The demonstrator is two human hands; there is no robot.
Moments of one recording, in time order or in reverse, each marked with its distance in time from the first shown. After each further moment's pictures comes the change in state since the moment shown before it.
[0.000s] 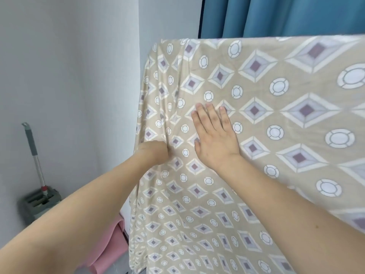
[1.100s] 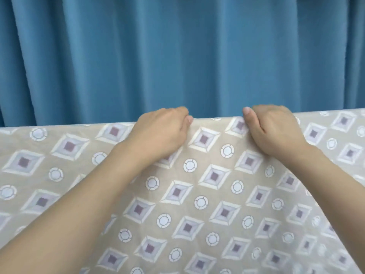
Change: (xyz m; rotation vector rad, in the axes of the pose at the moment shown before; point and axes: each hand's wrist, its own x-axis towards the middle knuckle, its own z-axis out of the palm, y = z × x) left_hand -0.163 0.293 -0.218 -0.423 0.732 1.302; right_hand -0.218 0.306 -0.214 -0.355 0.143 0.772
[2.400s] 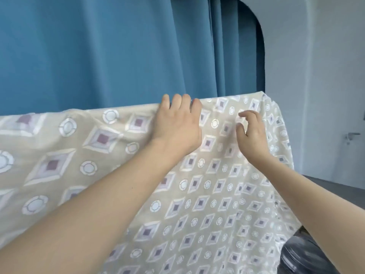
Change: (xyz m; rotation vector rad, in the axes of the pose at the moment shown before) left_hand 0.091 0.245 0.122 0.109 0.307 0.402; right_hand -0.141 0.233 -0.041 0.111 0.188 0.592
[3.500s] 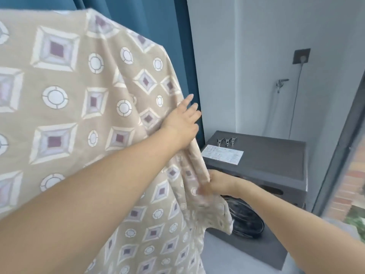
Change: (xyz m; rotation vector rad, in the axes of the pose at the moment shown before) left_hand 0.197 0.406 0.219 0.224 -0.369 0.847; right_hand -0.053 0.402 -0.077 0.026 -1.039 0.824
